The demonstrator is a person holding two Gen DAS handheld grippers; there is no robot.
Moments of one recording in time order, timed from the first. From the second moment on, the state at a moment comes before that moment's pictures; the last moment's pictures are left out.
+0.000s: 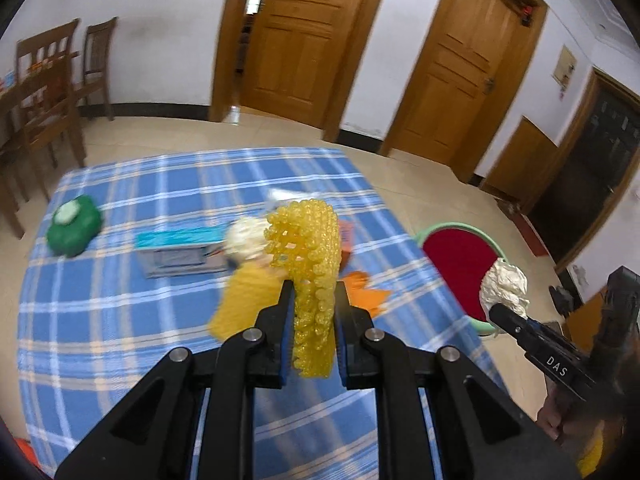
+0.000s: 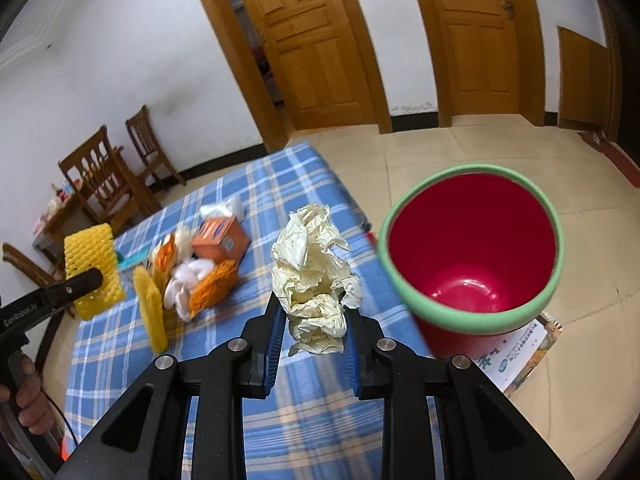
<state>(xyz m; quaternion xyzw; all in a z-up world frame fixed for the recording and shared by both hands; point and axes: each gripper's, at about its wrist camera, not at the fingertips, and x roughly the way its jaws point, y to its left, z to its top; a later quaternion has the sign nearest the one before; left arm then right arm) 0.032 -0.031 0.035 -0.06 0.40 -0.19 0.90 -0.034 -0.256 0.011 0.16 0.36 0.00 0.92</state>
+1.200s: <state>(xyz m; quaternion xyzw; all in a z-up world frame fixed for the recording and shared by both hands) 0.102 -0.289 -0.046 0.07 0.48 -0.32 0.81 -0.003 -0.419 -0.050 0.25 0.37 -0.12 0.89</state>
